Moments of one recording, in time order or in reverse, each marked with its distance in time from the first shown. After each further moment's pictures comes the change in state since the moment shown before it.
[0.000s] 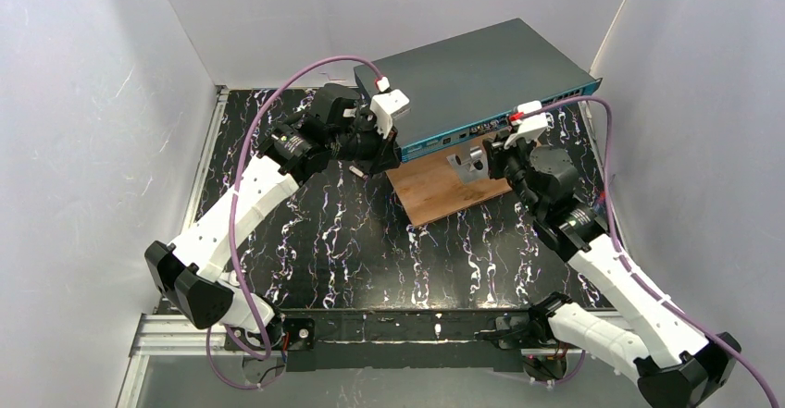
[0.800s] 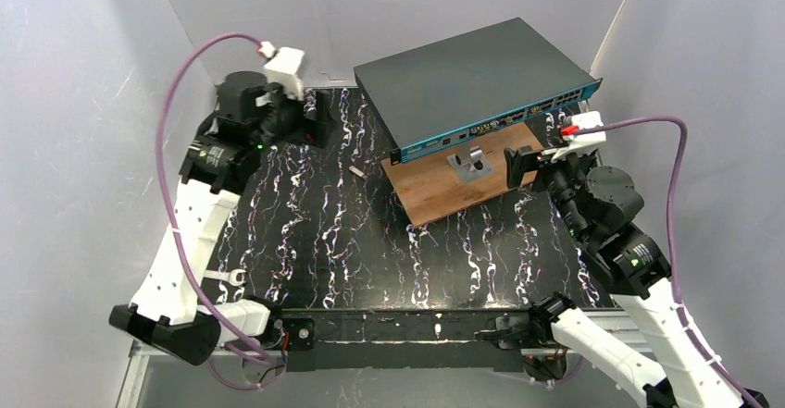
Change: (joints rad) left arm 0.234 -0.186 0.045 -0.027 -0.249 -0.133; right arm 0.000 -0.223 0.159 -0.333 0.099 -0.077
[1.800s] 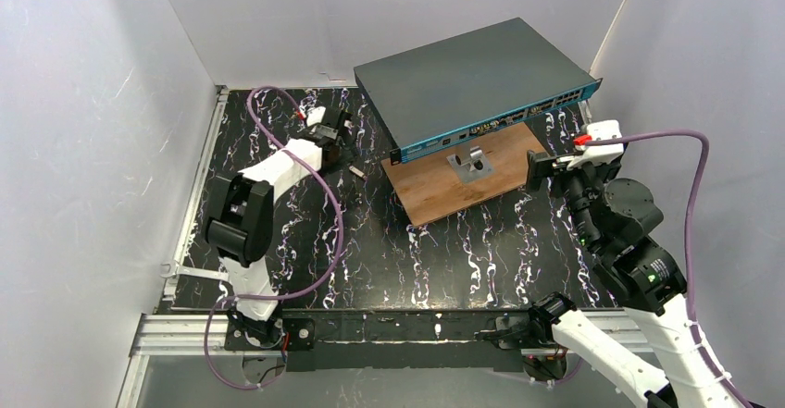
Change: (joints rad) left arm 0.053 0.568 -0.297 0.269 -0.452 -0.695; right arm 0.000 -0.068 0.022 -0.060 0.119 -0.117
